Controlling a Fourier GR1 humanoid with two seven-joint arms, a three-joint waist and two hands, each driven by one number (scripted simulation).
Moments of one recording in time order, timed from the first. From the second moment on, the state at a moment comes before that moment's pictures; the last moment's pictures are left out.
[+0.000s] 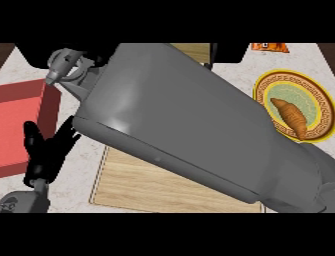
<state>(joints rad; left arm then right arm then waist) -0.10 0.28 -0.05 -1.28 0.25 0.08 0.25 -1.53 -0.01 0.44 -1.16 0.68 -0.20 1.19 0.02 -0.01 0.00</state>
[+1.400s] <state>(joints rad) -0.09 0.26 -0.04 -1.32 0.22 0.07 0.27 -1.64 -0.06 0.14 -0.50 0.70 -0.24 0.77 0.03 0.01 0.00</state>
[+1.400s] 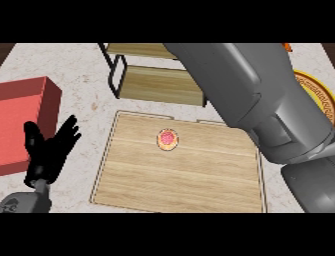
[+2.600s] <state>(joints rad) -0.07 0.24 -0.03 -1.33 0.20 0.06 0.28 -1.69 -0.07 -0.03 -0.36 0.67 -0.47 0.63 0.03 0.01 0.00</state>
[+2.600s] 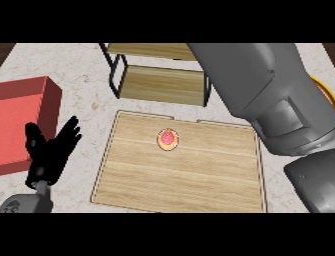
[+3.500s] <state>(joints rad) -0.05 0.23 0.00 -1.35 0.20 0.06 0.28 -1.64 -0.16 -0.20 -0.51 0.57 -0.76 0.61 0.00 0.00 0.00</state>
